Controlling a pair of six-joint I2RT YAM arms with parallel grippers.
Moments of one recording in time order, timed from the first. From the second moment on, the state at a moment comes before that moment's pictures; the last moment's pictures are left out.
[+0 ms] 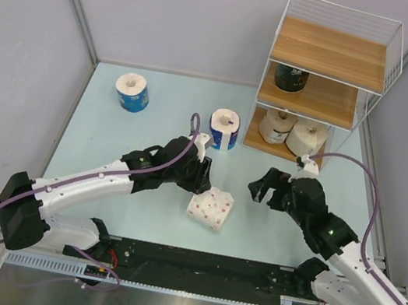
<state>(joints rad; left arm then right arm) -0.89 1.23 0.93 -0.43 -0.01 -0.52 0.68 0.72 0.65 -0.43 0.19 0.66</state>
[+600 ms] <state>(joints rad) -0.84 1.19 0.85 -0.43 -0.03 -0.51 0.72 0.74 0.29 0.11 -0.19 1.11</state>
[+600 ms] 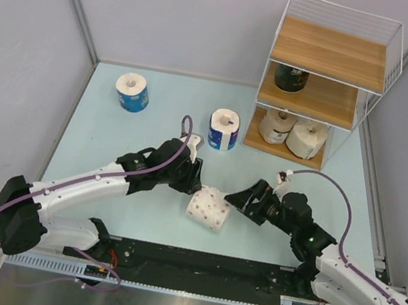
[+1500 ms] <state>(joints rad) -0.84 1.18 0.80 -0.39 0.03 -0.48 0.80 0.86 0.16 0.35 -0.23 1.24</state>
